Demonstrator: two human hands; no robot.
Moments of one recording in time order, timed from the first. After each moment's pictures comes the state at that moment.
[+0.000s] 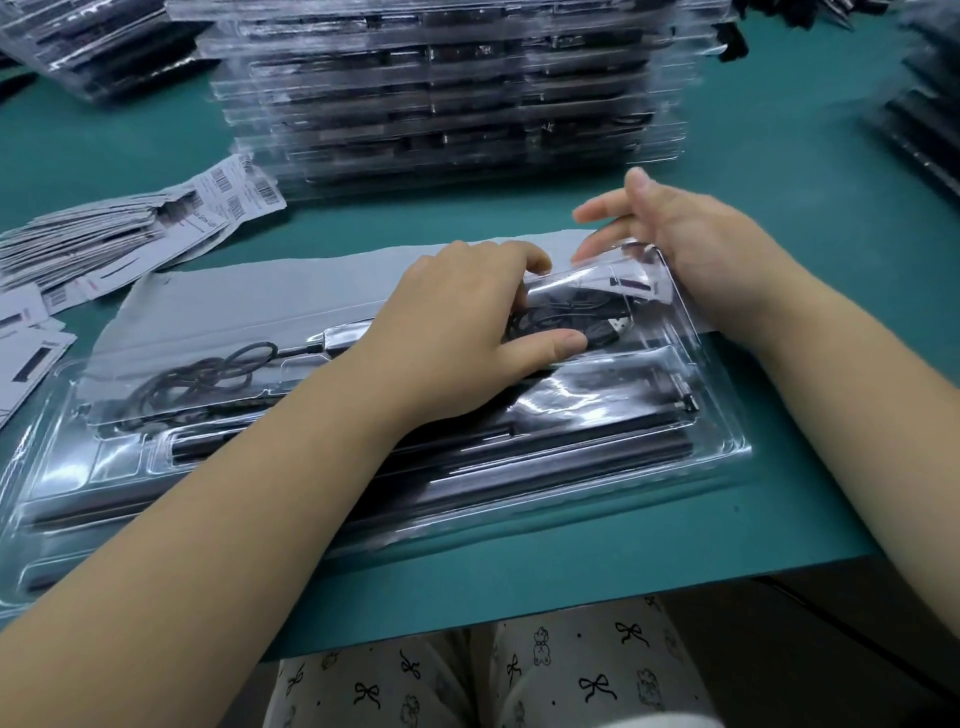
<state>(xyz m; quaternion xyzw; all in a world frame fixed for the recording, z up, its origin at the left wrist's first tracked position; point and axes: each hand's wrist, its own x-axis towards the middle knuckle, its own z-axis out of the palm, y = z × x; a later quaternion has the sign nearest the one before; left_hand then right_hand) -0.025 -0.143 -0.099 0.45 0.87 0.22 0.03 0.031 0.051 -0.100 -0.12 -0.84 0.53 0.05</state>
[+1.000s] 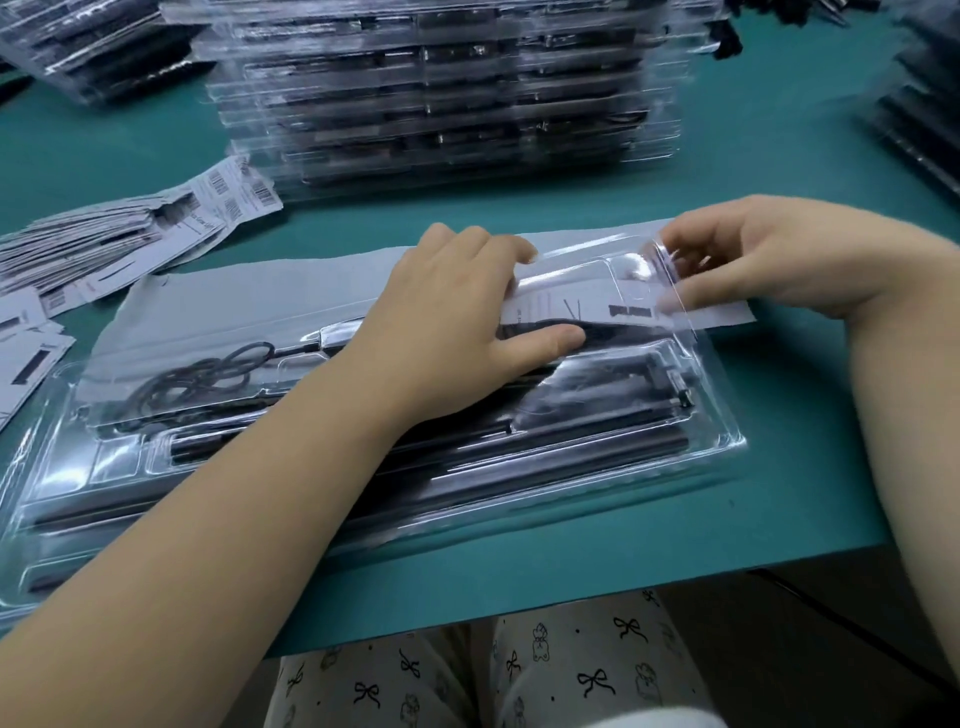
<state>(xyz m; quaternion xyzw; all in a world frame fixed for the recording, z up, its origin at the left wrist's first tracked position) -0.021 -0.146 -0.098 0.43 0.88 0.19 0.01 0.055 0.096 -0.082 -0.05 -0.89 0.45 -0.11</state>
